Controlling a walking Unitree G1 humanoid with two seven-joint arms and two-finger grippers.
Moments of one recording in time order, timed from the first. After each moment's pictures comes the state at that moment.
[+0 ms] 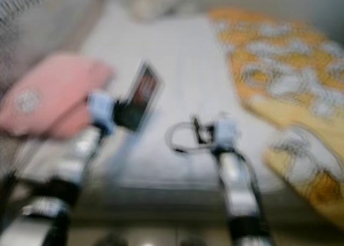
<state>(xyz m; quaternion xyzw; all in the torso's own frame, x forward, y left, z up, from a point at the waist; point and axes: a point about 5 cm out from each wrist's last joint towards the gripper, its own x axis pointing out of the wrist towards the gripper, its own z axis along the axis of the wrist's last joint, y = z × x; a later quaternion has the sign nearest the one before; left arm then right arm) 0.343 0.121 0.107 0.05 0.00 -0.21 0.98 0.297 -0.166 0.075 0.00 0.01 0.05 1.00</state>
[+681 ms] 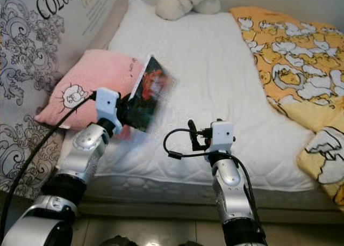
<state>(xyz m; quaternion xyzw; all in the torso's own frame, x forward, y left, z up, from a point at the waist) 0.347 0.106 0.116 0.01 -0.02 -0.21 0.98 0.291 -0.156 0.069 0.01 0.01 0.06 1.00</state>
